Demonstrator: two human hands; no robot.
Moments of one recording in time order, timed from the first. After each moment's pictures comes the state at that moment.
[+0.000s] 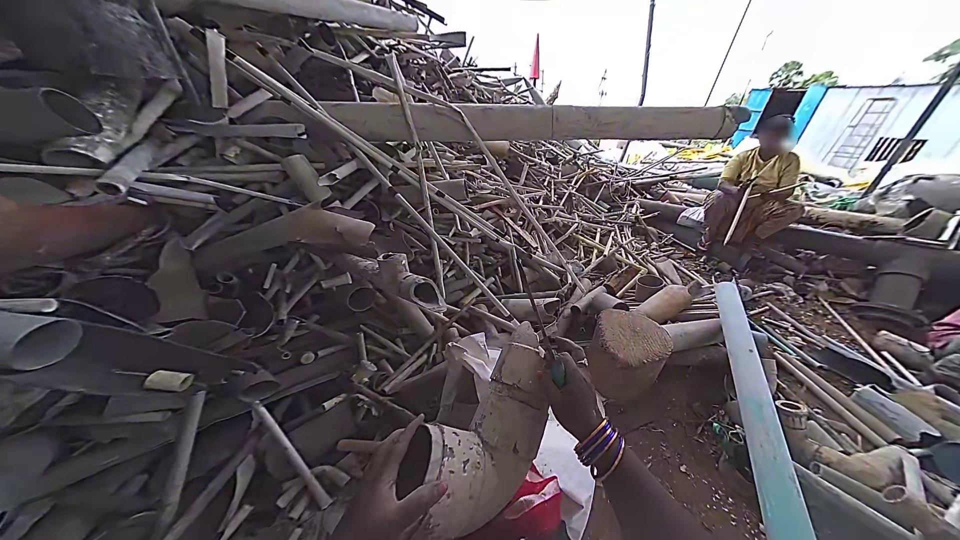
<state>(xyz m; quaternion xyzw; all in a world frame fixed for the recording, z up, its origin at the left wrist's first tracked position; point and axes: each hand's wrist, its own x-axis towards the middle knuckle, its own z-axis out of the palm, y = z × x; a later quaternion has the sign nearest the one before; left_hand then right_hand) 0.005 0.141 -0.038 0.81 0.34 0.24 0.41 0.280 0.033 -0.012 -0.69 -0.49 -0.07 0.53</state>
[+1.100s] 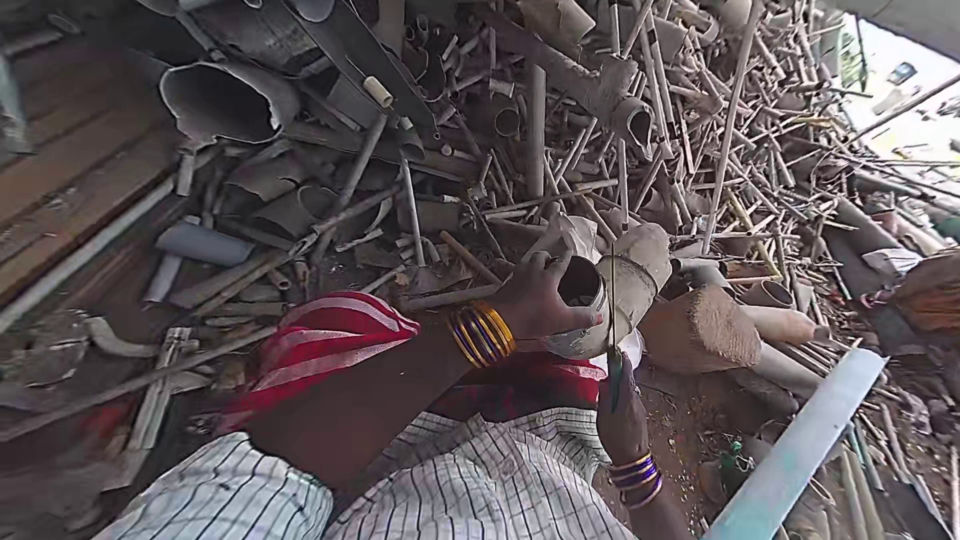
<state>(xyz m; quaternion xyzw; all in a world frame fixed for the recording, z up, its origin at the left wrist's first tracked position) 0.040 0.112 0.007 0.79 0.45 0.12 0.39 0.220 -0.062 -0.112 -0.76 -0.58 -0.02 0.28</state>
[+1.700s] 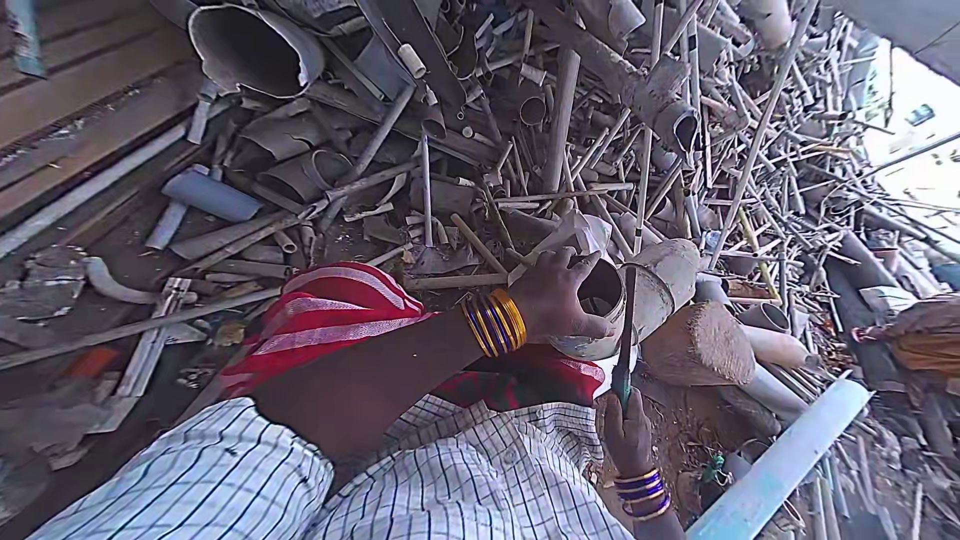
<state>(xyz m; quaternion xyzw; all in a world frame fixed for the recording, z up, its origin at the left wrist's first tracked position) 0.035 0.113 0.001 0.82 0.41 0.12 0.38 0.239 -0.080 -0.127 -0.76 -0.56 0.08 0.31</state>
